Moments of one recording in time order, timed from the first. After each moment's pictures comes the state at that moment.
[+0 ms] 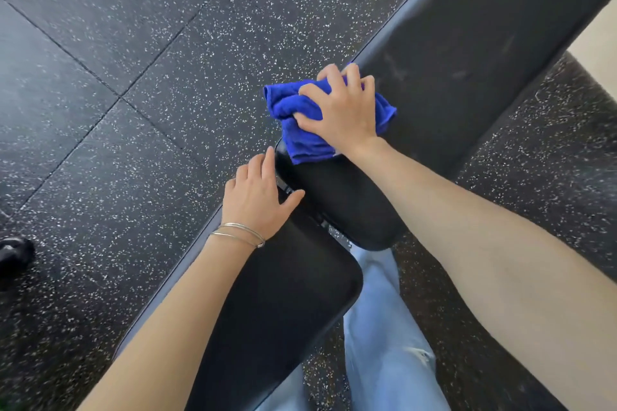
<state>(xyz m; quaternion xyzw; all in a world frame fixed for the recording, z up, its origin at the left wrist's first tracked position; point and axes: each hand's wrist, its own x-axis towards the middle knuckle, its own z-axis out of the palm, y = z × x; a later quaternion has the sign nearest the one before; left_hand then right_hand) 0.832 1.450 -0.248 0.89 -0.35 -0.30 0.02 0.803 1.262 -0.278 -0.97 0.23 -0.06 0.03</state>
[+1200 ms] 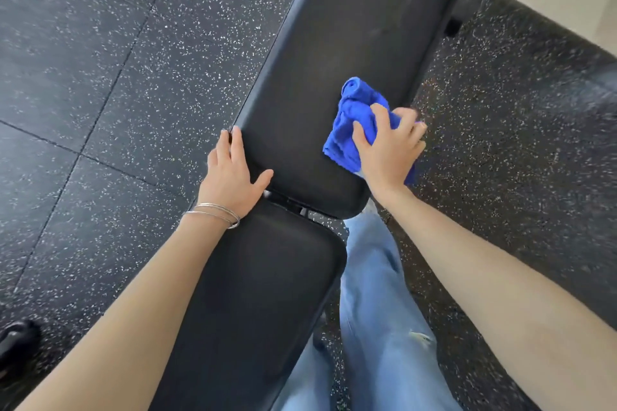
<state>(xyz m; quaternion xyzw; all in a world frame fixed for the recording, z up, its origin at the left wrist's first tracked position) 0.835 1.424 -0.255 0.85 -0.42 -0.32 0.06 0.647 1.278 -0.277 -0.77 0.64 -0.07 0.05</state>
